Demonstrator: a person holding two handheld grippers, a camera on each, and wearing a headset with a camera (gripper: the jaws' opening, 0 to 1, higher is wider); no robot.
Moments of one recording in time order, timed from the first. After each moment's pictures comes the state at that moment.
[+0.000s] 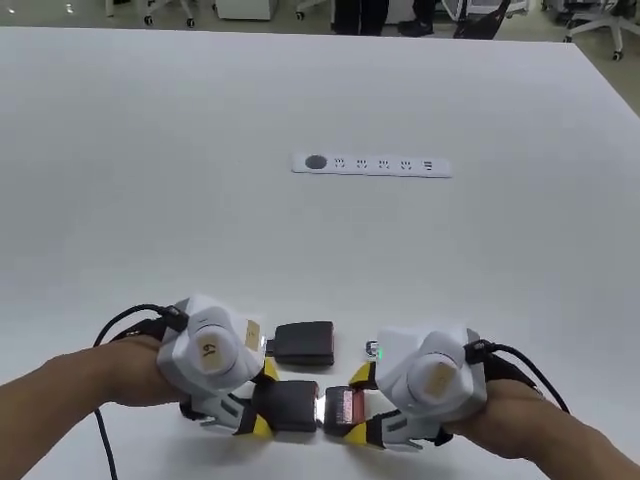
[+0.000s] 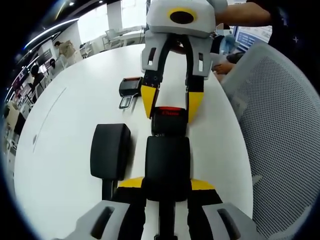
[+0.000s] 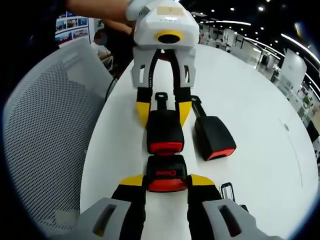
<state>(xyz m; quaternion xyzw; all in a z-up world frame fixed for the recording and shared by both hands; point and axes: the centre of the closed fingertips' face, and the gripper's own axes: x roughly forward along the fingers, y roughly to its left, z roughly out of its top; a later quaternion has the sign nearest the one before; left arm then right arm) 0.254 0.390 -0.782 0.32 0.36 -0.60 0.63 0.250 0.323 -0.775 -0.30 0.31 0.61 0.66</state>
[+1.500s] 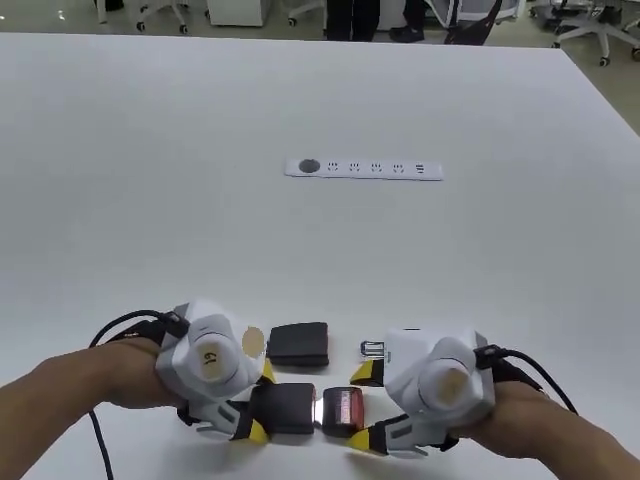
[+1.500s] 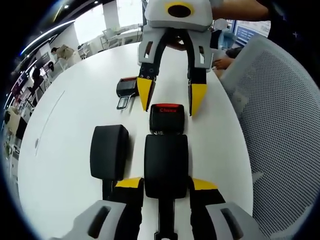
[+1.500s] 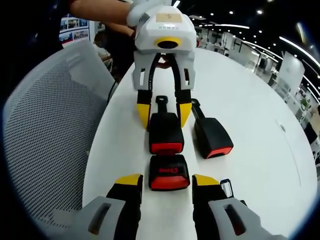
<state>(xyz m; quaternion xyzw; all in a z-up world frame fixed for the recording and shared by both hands) 0.251 0.391 -0.780 0.35 0.36 -0.60 0.63 0.249 0.311 -0.767 -0.30 0.29 0.61 0.67</state>
